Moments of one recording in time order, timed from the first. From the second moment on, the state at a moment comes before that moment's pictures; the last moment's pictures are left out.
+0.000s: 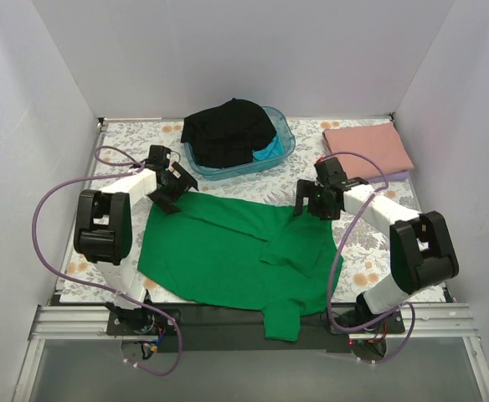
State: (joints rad) left arm -0.13 1.81 1.15 -0.48 0.08 -0.92; right arm 0.39 1.52 0.96 -0.50 -0.05 0.44
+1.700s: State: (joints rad) left arm 0.04 1.06 0.65 -0.77 -0.06 -1.08; right arm 0.88 0.97 0.50 -0.70 0.03 0.72
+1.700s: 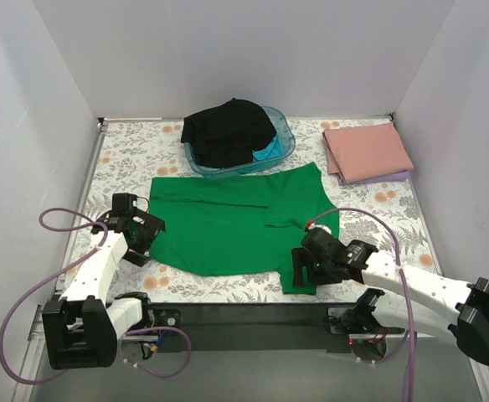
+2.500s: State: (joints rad) left arm 0.04 1.08 0.64 -0.77 -0.02 -1.05; right arm 1.21 1.67 1.10 -0.83 0.23 0.80
